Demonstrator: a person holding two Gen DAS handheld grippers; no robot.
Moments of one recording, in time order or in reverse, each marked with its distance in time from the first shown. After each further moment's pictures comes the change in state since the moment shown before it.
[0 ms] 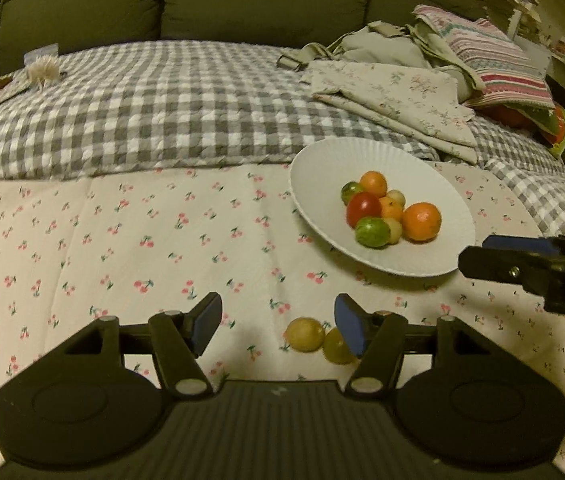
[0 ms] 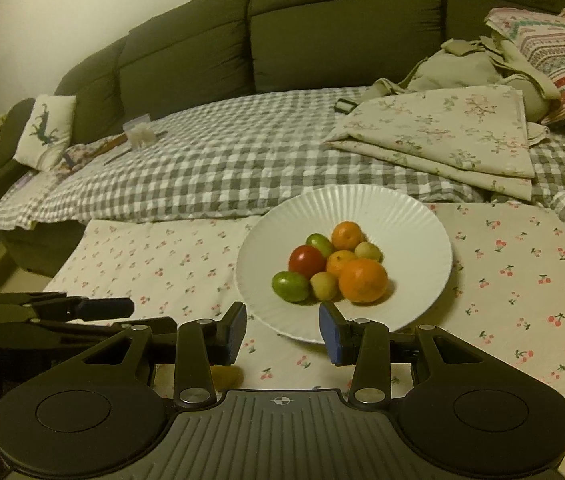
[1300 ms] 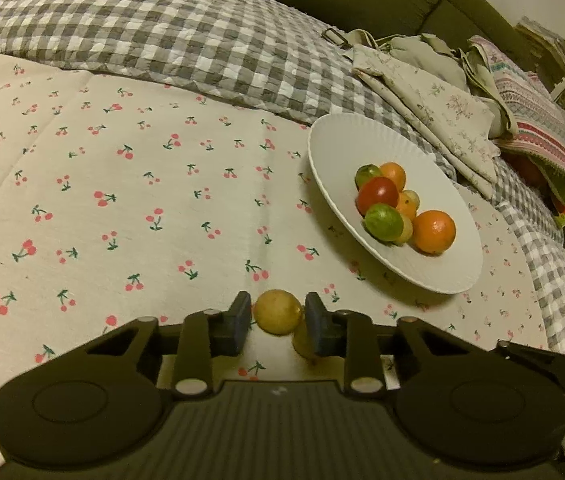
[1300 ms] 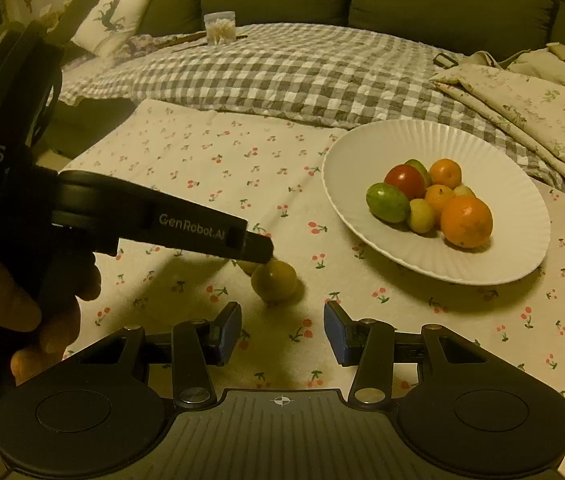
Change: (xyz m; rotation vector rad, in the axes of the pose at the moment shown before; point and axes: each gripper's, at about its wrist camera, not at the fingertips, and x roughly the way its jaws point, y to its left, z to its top) left arm 0.046 0.011 -0.020 -0.306 0.048 -0.096; right arm 0.043 0.048 -0.049 -0.278 0.175 0.073
